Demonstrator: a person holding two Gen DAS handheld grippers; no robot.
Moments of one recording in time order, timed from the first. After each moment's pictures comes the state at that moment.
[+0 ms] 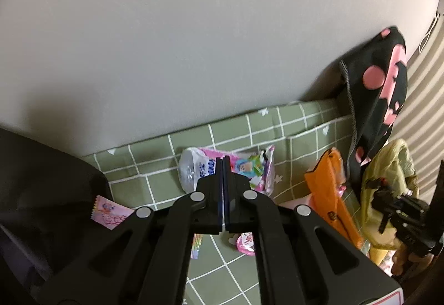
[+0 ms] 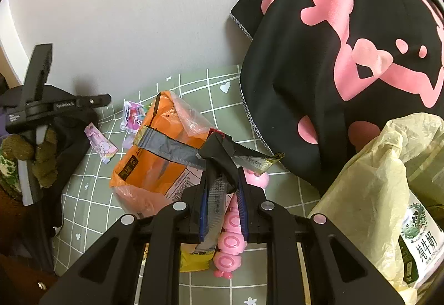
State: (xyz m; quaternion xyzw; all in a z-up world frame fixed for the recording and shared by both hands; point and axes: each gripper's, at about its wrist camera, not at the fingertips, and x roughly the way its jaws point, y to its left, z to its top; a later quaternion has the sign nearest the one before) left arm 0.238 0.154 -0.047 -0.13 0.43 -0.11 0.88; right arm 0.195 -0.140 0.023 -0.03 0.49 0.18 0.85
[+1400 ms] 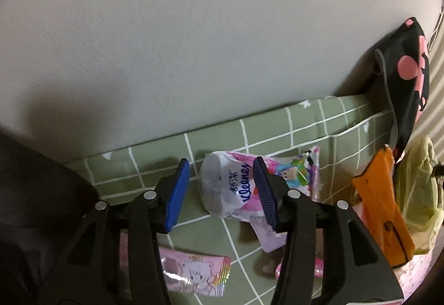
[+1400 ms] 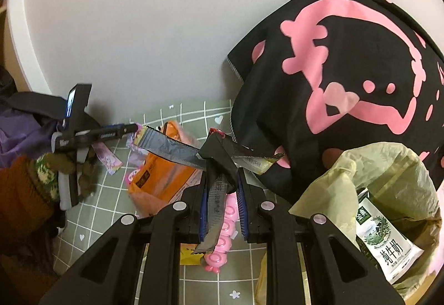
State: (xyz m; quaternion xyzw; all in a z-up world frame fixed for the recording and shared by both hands) left arm 0.265 0.152 -0.100 -0.12 0.44 -0.09 0.89; right arm 0.168 -0.149 0.067 -0.05 0.44 0.17 0.88
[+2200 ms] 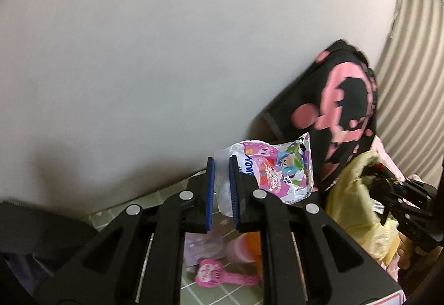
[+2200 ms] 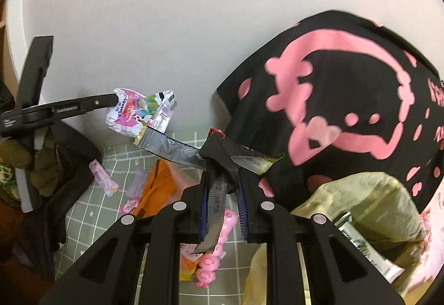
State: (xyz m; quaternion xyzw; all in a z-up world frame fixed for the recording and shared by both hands) left arm 0.223 0.074 0.073 -0.06 0.34 -0.16 0.93; right arm 0.176 -0.171 0.115 -0.04 0.38 0.15 0.91
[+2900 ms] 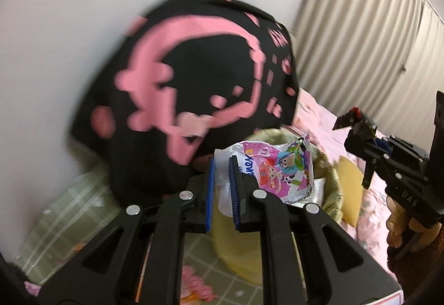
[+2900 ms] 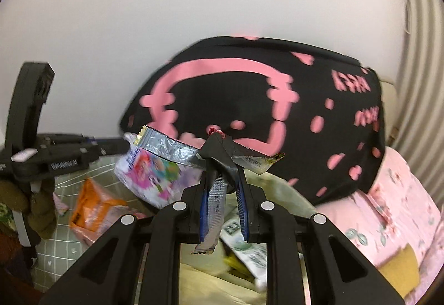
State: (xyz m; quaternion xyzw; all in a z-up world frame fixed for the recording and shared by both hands) left arm 0.223 -0.134 0.075 0.01 0.36 -0.37 0.85; right arm 0.129 -0.317 0.162 -0.02 0.34 -0.02 0.94
